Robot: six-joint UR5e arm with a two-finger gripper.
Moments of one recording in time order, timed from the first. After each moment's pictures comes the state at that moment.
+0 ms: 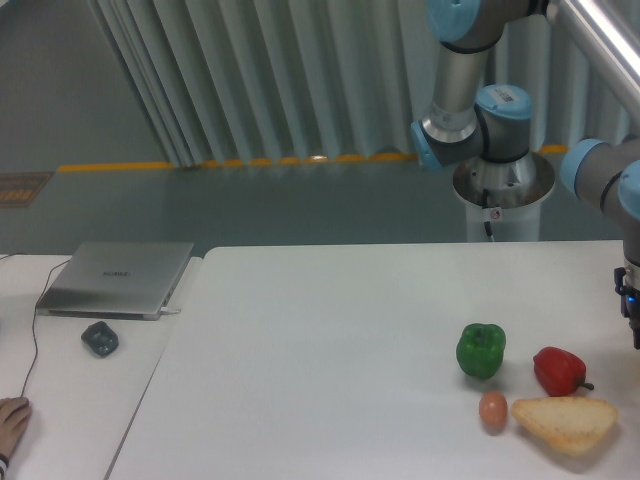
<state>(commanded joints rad) 2.55 -1.99 -1.45 -1.08 1.62 1.67</state>
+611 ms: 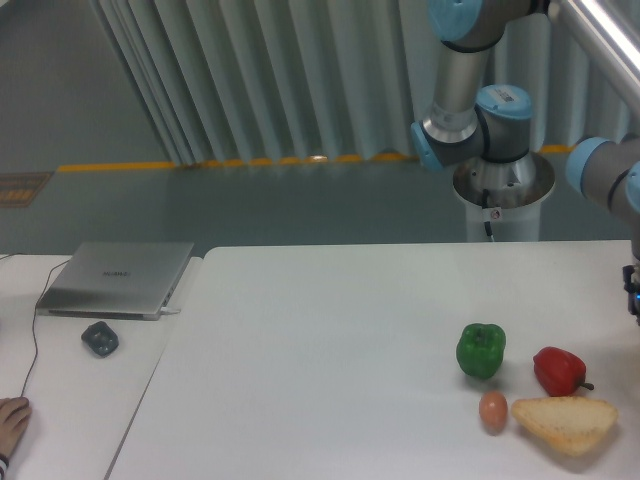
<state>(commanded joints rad) 2.64 -1.99 -1.45 -1.07 1.64 1.67</state>
